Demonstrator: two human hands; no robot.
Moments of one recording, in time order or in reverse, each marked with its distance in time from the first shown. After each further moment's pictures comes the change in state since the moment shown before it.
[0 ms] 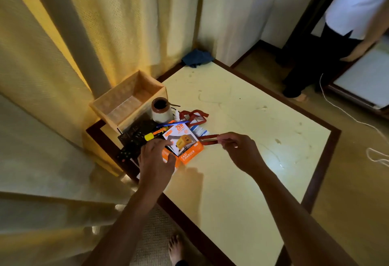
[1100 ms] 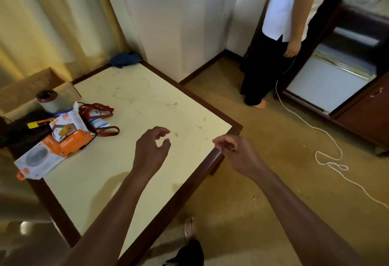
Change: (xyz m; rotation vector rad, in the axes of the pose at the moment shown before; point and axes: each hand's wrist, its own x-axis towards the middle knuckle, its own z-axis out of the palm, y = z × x) left_hand -0.120 0.314 0.242 -0.162 -0.053 0.041; right_hand -0.099 0.223 -0.356 -0.009 -0.098 -0.006
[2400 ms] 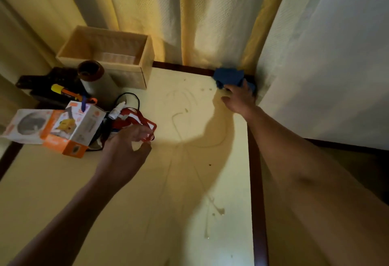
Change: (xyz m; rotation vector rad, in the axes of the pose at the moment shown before) left_hand 0.261 -0.121 -0.024 0.112 0.631 -0.639; right_hand 0.704 -0.130 0.295 -0.719 -0.520 -0.521
